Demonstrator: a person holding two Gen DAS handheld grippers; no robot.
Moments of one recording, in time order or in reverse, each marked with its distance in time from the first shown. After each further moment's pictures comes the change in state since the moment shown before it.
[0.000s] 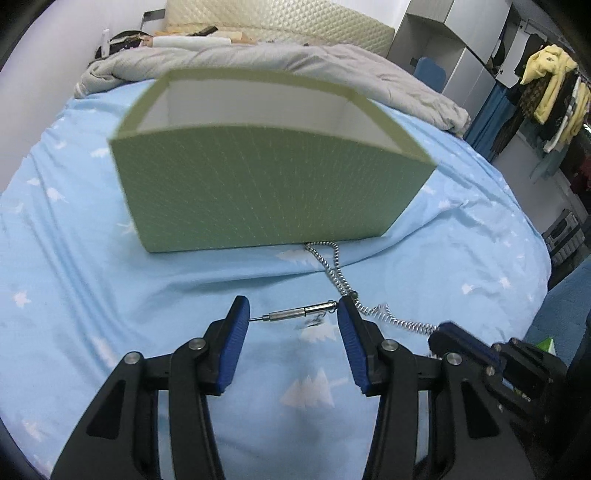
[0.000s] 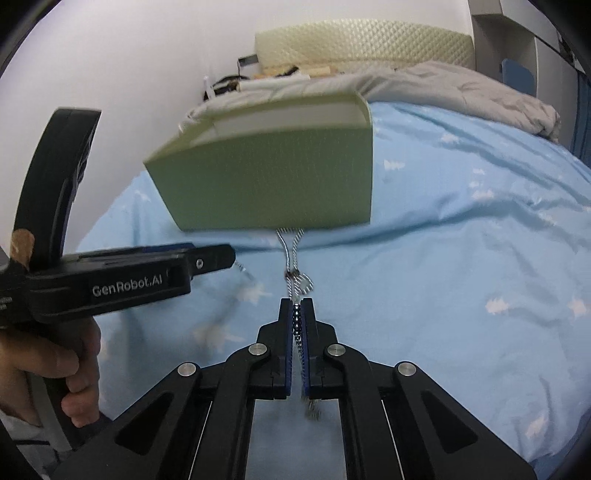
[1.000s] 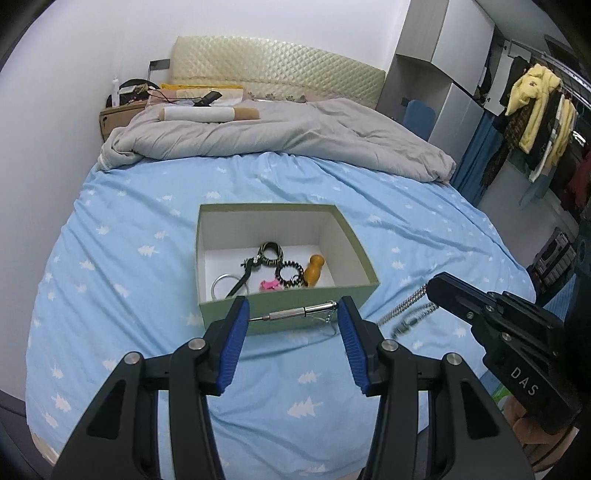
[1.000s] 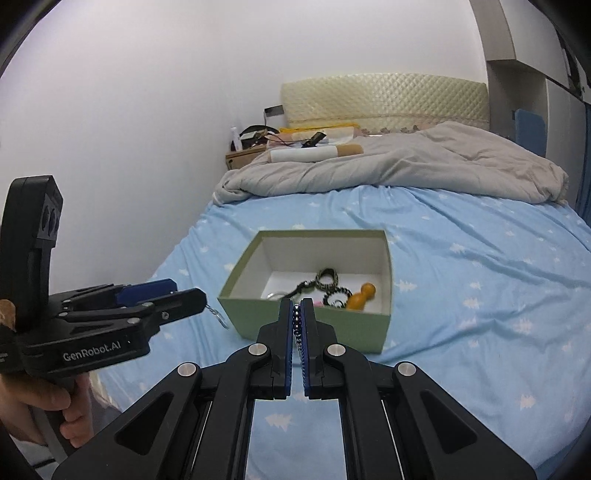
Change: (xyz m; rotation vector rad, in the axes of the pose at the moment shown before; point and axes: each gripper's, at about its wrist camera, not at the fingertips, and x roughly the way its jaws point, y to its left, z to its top) left arm -0.120 -0.011 0.084 0.020 -0.138 0.016; right arm -0.090 0.036 0.133 -0.042 -0.130 0.074
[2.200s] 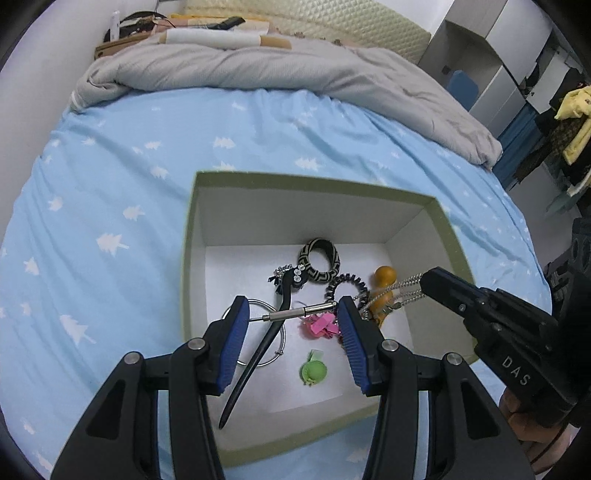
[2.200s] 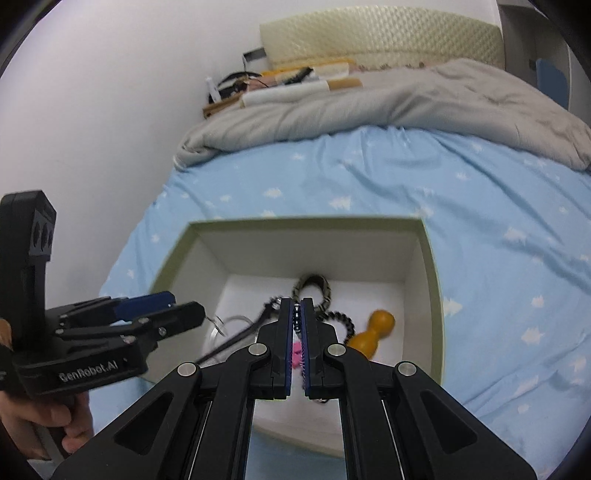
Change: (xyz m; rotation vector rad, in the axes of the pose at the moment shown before) left arm 0.172 0.071 0.044 -0.101 0.232 0.010; right arm 0.202 -0.065 0.030 0.095 0.245 0.006
